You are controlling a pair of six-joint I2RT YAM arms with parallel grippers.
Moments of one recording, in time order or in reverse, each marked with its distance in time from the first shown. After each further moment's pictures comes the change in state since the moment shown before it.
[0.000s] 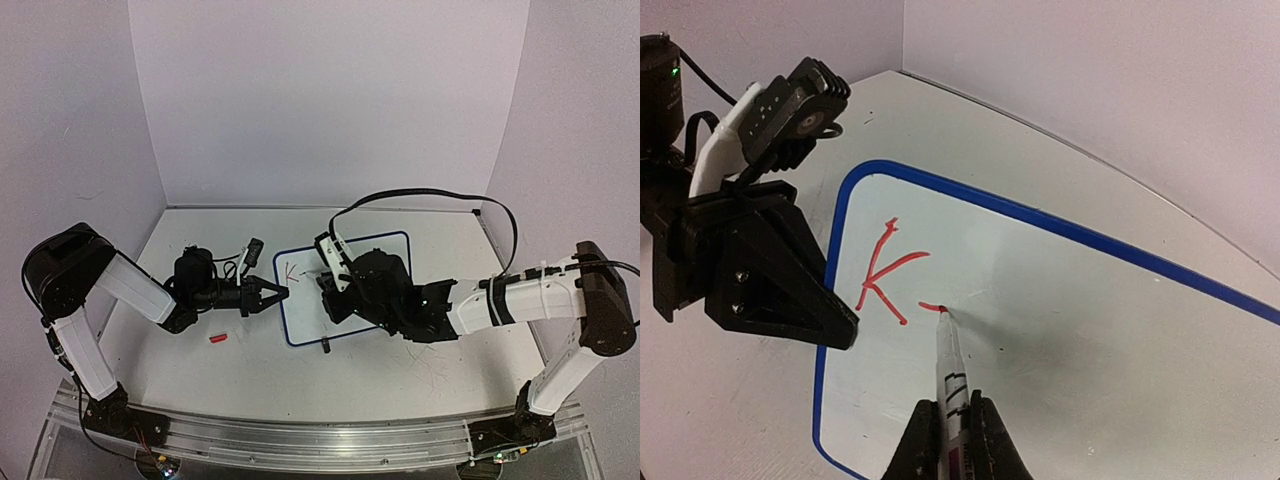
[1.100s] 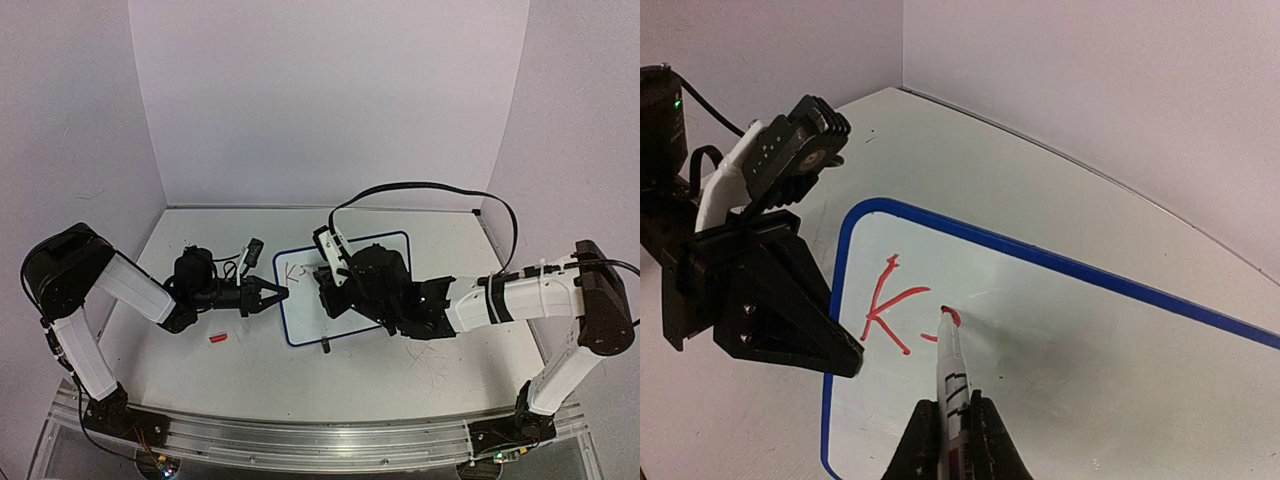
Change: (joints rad) left arm 0.000 -0.006 0.000 -0.012 0.000 0.002; right arm -0.003 0.010 0.026 0.020 -0.005 0.002
